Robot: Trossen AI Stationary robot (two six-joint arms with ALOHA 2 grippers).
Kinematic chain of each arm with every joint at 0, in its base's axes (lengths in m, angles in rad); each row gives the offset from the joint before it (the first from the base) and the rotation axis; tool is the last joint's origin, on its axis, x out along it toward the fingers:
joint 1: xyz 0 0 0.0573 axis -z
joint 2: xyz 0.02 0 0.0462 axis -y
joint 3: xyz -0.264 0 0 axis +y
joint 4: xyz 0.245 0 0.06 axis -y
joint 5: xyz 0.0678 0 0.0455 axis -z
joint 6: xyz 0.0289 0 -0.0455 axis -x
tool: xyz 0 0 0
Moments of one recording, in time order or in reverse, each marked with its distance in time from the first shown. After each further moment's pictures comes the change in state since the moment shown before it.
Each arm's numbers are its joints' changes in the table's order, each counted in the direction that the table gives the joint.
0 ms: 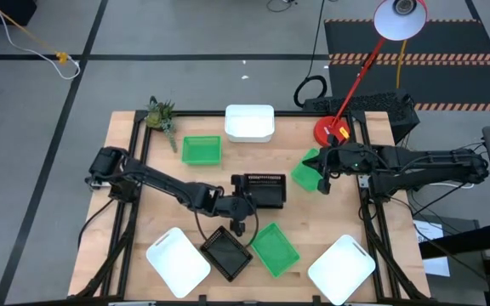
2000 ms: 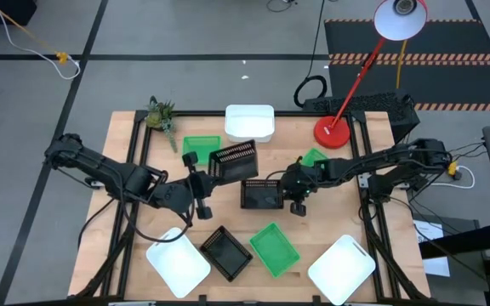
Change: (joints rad) left arm 0.141 0.492 0.001 -0.313 -0.292 0.193; right arm 0.002 -0.644 0.021 0.222 -0.397 -0.131
